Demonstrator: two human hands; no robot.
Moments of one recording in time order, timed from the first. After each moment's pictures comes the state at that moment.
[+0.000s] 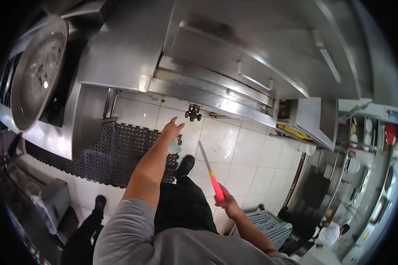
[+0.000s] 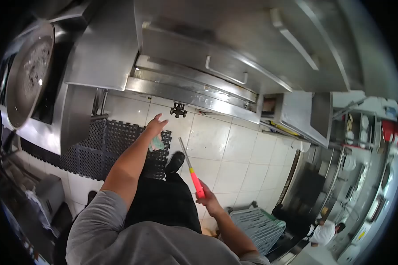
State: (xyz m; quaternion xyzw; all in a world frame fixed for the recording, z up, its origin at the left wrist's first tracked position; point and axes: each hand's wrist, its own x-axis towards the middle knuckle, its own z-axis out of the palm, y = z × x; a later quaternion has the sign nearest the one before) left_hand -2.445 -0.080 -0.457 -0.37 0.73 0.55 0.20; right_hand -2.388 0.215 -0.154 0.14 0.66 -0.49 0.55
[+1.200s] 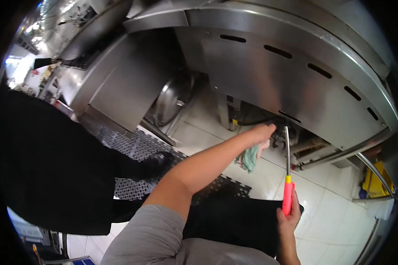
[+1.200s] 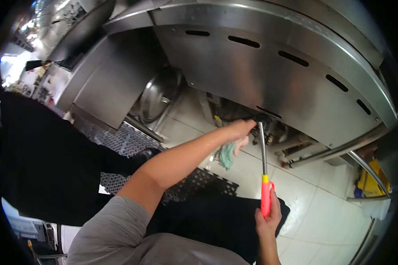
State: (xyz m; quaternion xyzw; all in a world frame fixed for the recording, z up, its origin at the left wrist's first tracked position) left_hand -2.529 -0.072 -0.530 -0.27 0.72 0.63 0.09; right_hand -2.448 0.226 -0.516 -0.23 0.78 -0.57 0.13
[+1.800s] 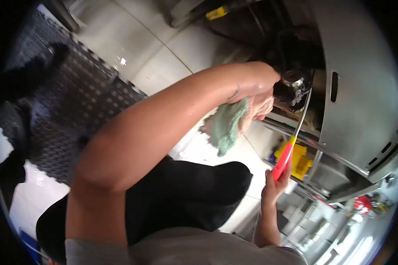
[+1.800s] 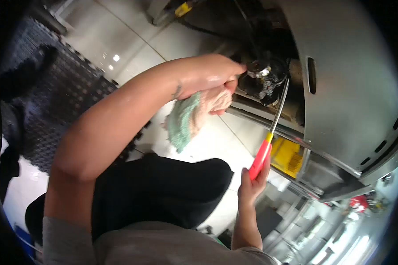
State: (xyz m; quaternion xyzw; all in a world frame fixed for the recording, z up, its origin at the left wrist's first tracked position) left_hand -2.477 -0.067 -0.591 -0.12 0.39 0.91 0.11; right_hand -2.524 0.250 -0.530 -0.31 0.92 -0.23 0.00
